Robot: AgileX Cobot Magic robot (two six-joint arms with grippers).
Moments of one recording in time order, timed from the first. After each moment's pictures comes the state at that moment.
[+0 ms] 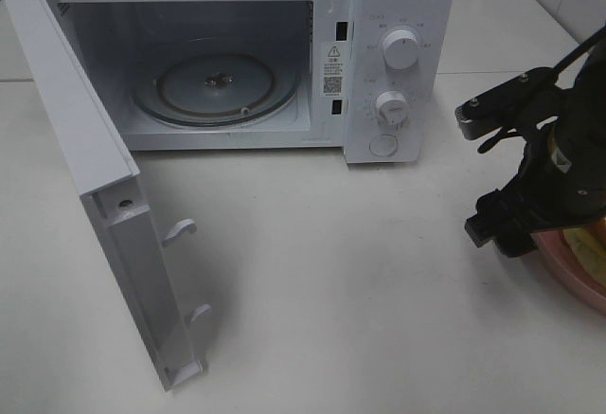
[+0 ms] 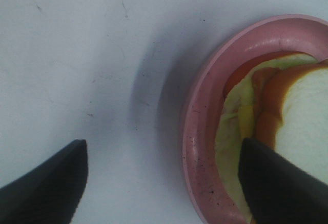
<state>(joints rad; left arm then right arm) 0.07 0.00 -0.50 -0.12 1.04 0.14 0.48 1.52 -0.77 -0.56 0.68 0.54</state>
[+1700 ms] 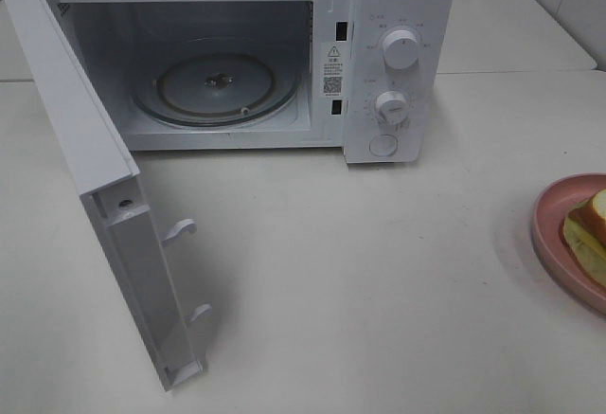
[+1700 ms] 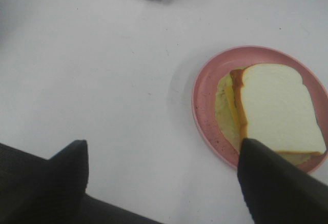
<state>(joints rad) 0.07 0.00 -0.50 -0.12 1.04 0.14 0.48 0.44 -0.65 -0.20 1.02 0.17</state>
